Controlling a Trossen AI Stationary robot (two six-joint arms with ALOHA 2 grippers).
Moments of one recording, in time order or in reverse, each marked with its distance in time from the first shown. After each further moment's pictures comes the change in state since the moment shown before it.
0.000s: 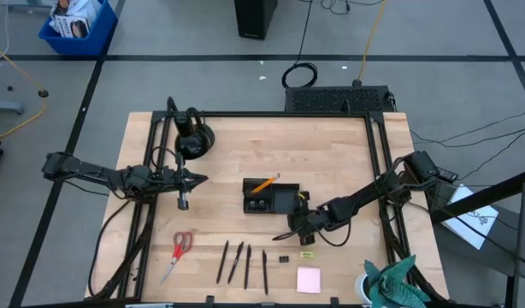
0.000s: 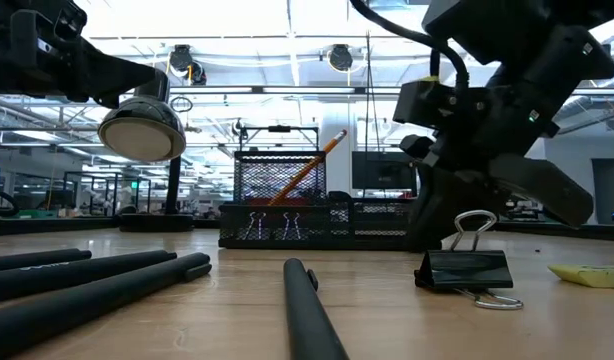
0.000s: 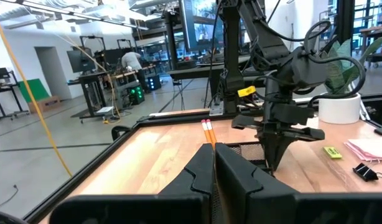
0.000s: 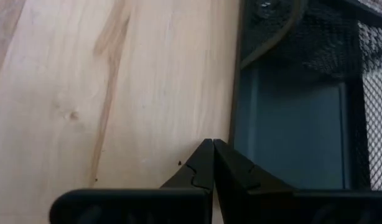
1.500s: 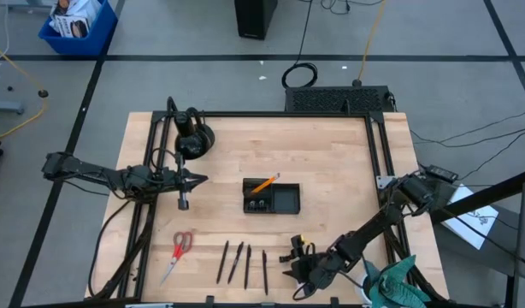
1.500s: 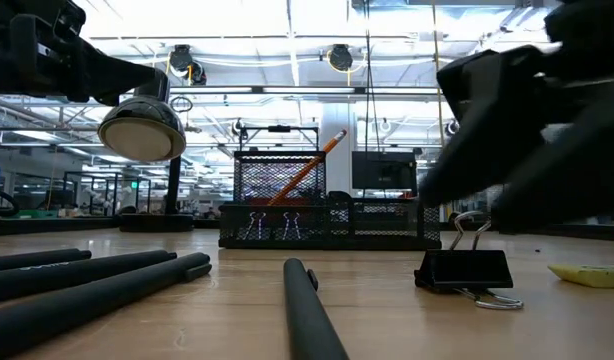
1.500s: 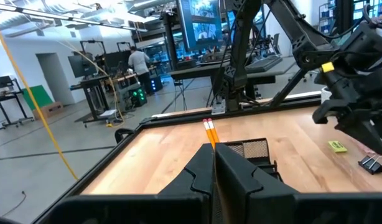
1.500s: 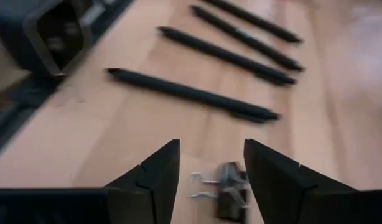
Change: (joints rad) left arm 0.000 0.000 0.000 -0.003 0.001 0.045; right arm 0.353 0.181 0.134 0.427 0.124 0.085
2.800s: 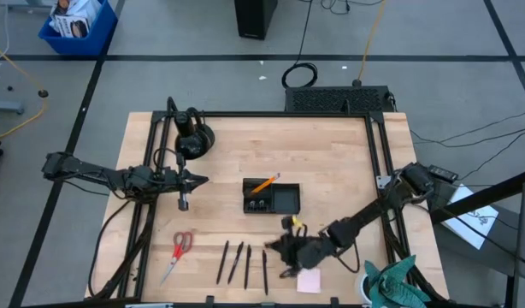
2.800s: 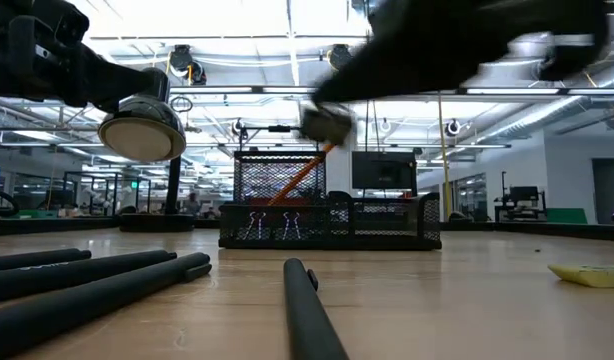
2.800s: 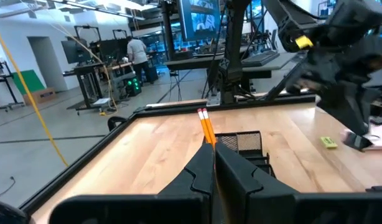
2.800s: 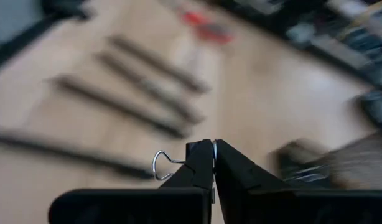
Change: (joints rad) left arm 0.000 0.000 0.000 -0.040 0.005 -0.070; right arm -0.157 -0.092 0.063 -0.035 0.068 -0.250
